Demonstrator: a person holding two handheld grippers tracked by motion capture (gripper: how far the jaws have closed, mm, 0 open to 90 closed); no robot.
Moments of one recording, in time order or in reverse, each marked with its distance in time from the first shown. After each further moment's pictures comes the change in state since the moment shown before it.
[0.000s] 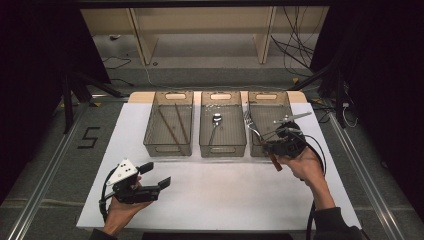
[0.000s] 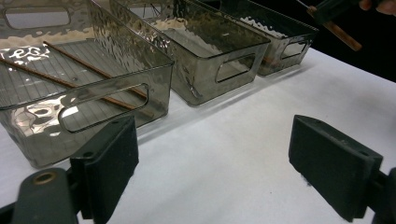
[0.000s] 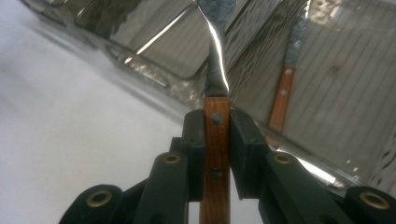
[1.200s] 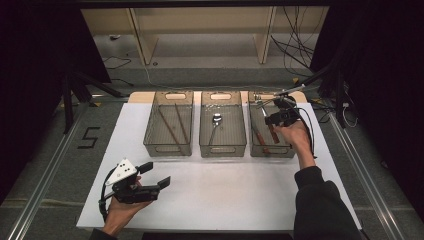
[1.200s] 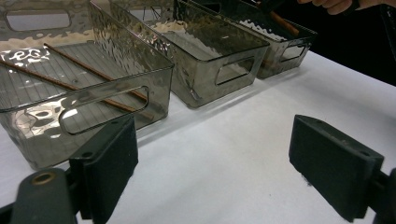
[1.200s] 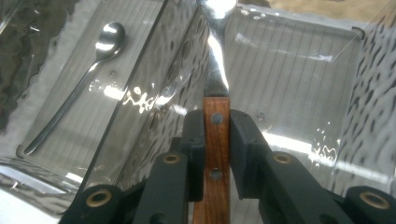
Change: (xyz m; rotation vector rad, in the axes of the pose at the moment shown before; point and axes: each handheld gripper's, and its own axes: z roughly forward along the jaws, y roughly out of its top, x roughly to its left) left arm 0.001 0.000 0.000 -0.011 -0.003 -0.004; right arm -0.065 0.064 0.054 0.040 -0.137 0.206
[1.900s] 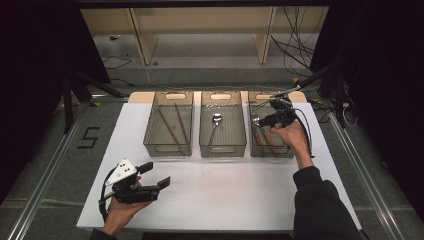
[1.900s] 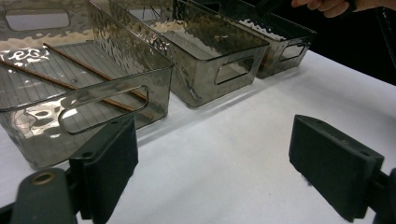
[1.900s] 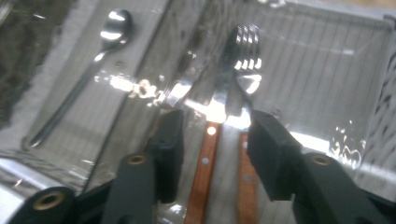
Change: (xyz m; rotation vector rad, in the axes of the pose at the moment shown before) left arm 0.000 0.000 0.000 0.002 -0.001 0.001; right arm 0.004 0.000 0.009 0.028 0.043 -0.028
